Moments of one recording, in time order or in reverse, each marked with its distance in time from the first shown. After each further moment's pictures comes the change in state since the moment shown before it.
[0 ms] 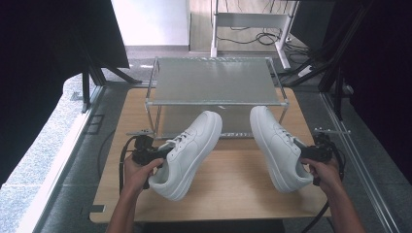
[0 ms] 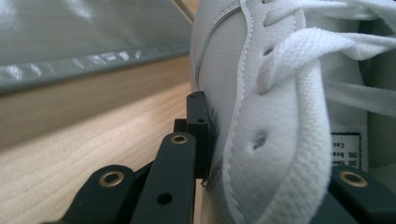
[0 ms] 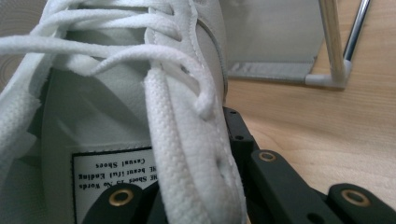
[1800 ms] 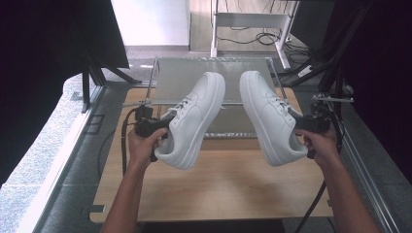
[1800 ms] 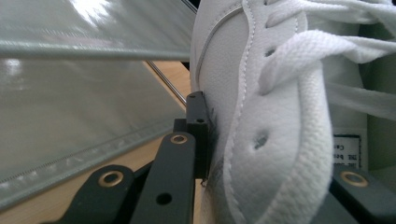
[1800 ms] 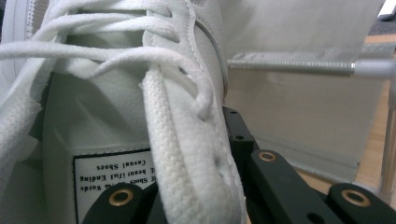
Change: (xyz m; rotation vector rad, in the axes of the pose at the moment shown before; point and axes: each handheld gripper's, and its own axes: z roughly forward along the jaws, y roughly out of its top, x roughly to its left) left arm -0.016 0.076 -0.002 -0.177 -0.040 0.010; right arm 0.072 0.087 -0.005 -0.095 0.038 -0.099
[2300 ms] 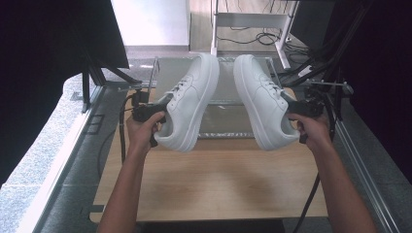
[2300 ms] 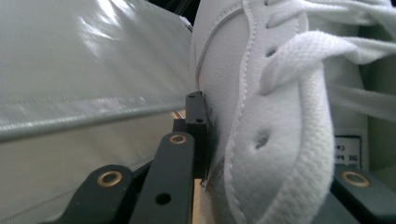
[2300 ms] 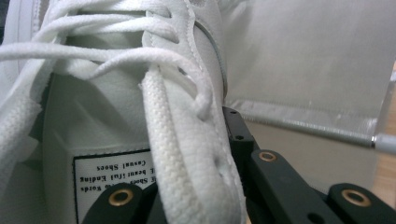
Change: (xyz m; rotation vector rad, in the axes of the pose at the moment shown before) left arm 0.010 0.035 0.002 -0.066 0.021 -0.051; right arm 0.012 0.039 0.020 -0.026 -0.025 0.006
